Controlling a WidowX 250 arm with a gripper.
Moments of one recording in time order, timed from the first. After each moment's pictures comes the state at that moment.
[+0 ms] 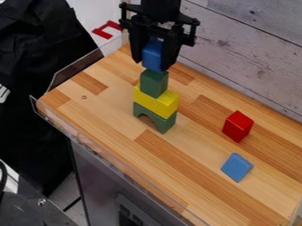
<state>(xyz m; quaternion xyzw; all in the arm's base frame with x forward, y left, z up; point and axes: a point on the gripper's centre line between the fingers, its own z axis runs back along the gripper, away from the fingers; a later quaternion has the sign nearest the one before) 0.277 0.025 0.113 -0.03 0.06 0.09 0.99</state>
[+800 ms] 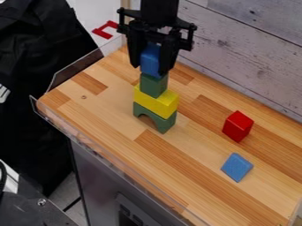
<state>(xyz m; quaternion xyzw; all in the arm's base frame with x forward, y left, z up) 0.275 0.024 0.106 -0.03 0.06 0.09 0.99</state>
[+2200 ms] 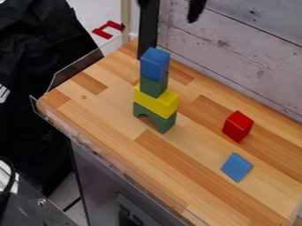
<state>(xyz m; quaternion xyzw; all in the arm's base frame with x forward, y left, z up) 0.277 -0.013 0.195 0.01 -0.01 0.10 0.99</state>
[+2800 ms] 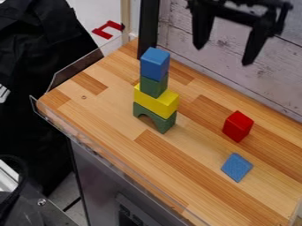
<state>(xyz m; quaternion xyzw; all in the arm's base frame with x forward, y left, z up) 0.293 -0.072 0.142 -0.02 0.03 0.05 1.00</state>
